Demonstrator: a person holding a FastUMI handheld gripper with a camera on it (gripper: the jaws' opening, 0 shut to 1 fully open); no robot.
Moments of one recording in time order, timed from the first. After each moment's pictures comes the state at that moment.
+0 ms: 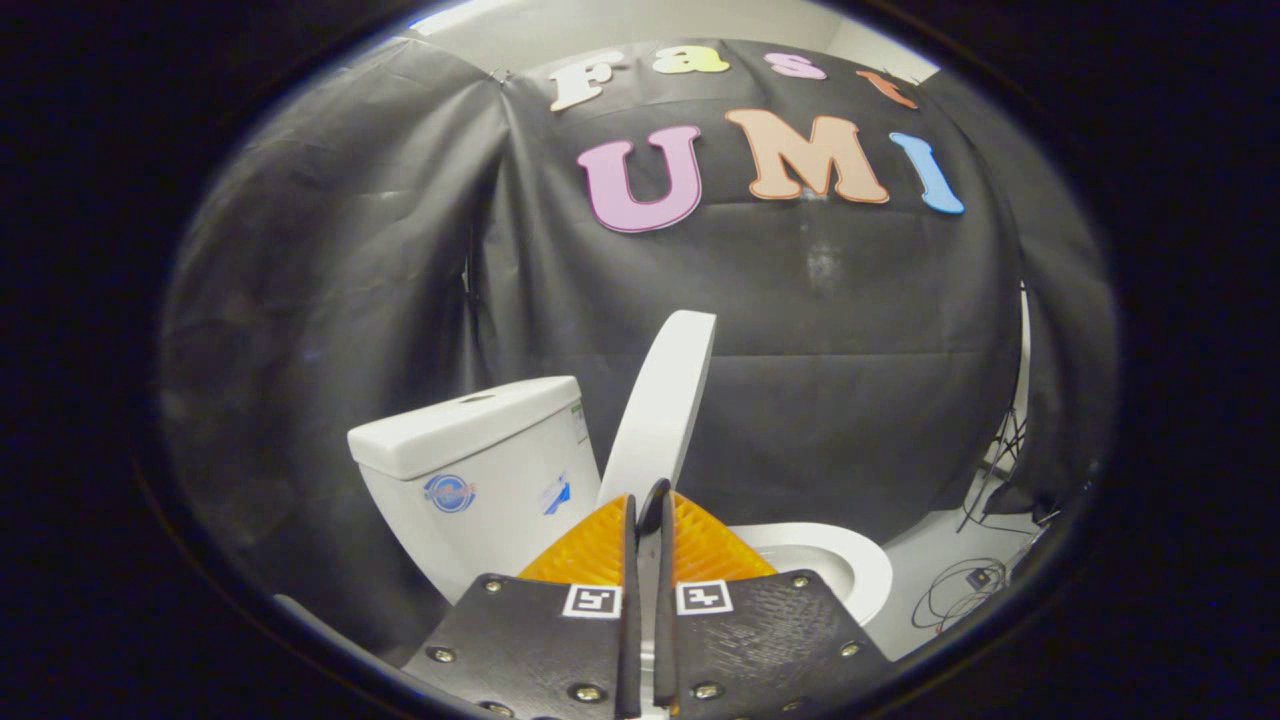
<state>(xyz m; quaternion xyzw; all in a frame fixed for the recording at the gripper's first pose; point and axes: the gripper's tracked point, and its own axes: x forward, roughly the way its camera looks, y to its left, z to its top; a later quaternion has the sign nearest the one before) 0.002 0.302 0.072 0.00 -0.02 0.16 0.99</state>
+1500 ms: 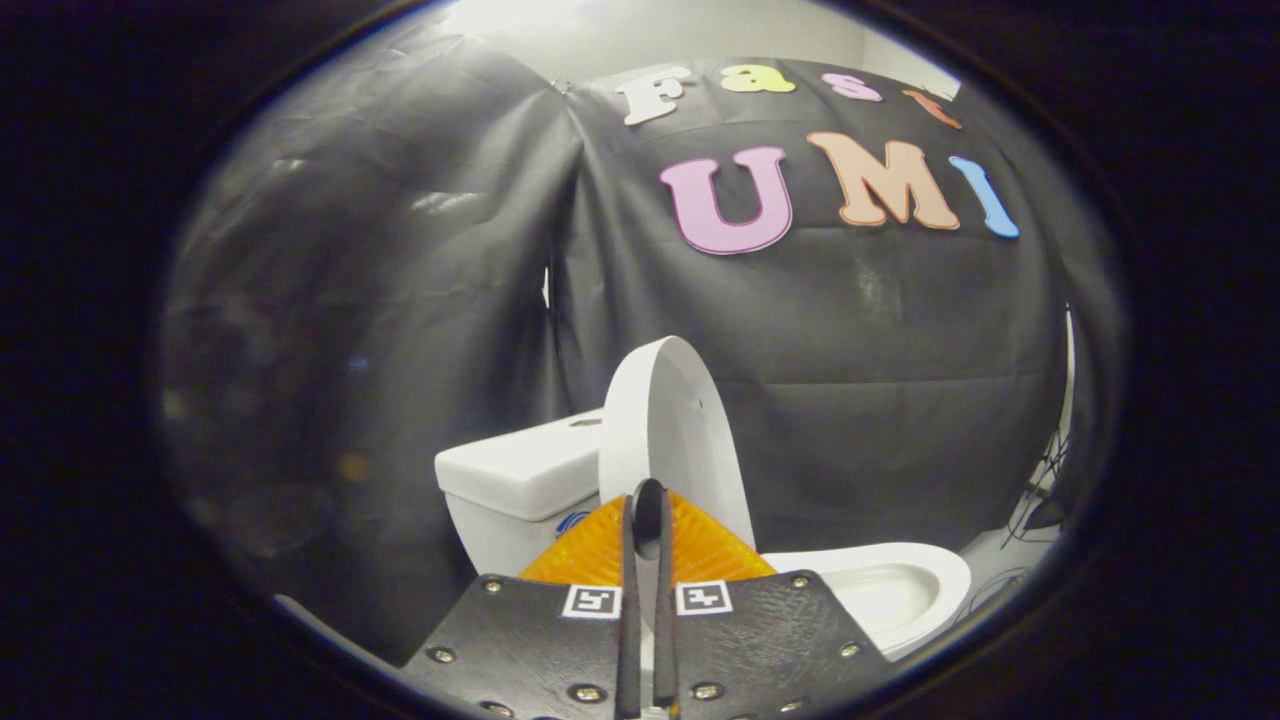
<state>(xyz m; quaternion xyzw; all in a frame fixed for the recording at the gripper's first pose) -0.015 0.428 0.071 0.00 -0.06 0.22 0.97</state>
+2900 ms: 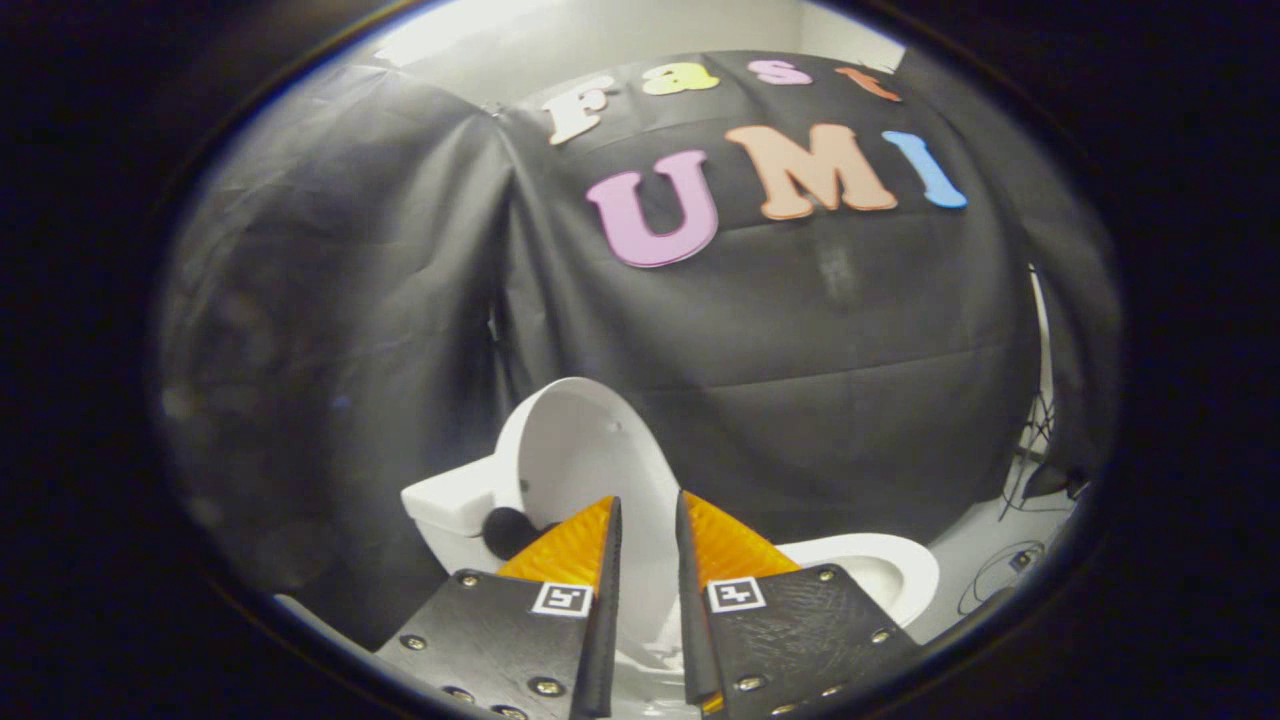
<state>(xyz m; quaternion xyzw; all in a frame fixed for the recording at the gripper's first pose) -0.007 0.299 0.113 0.07 -0.04 0.17 0.98</state>
